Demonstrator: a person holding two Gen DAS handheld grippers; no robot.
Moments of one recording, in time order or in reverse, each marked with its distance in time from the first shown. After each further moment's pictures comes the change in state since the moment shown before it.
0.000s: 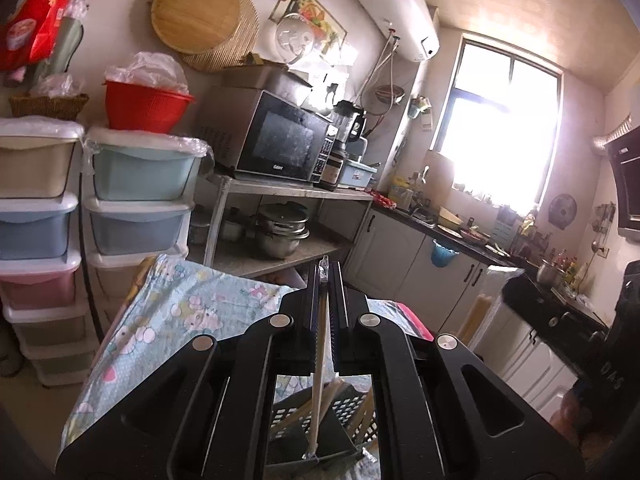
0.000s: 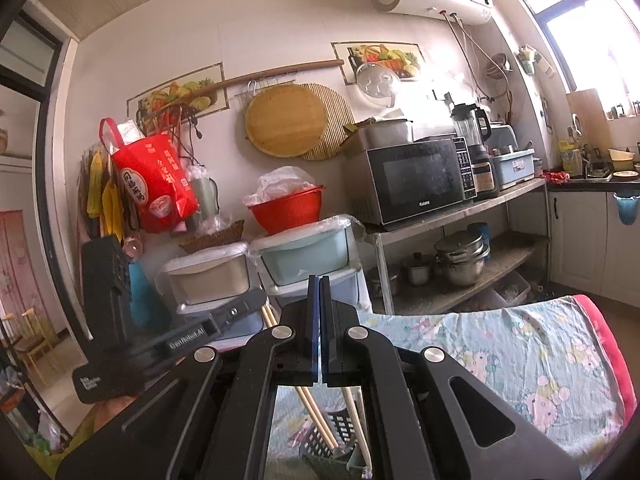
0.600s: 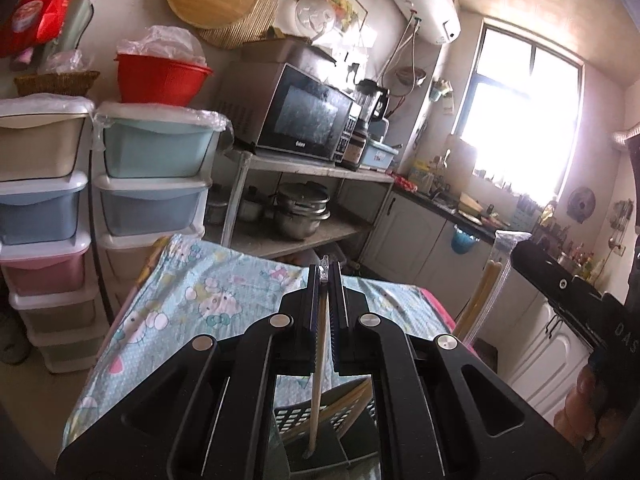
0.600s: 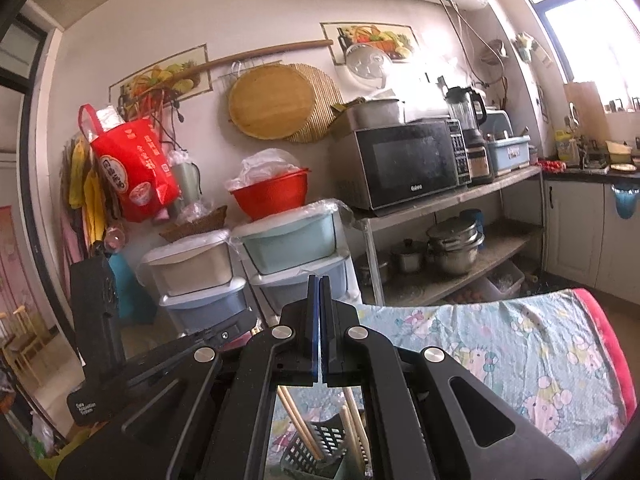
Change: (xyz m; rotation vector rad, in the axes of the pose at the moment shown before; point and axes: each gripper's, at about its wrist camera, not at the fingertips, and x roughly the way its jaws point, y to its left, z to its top) left arm 0.033 0.024 -0.014 -0.013 0.075 0.058; right arm 0.050 -0.014 -0.003 0.014 0.071 -0.043
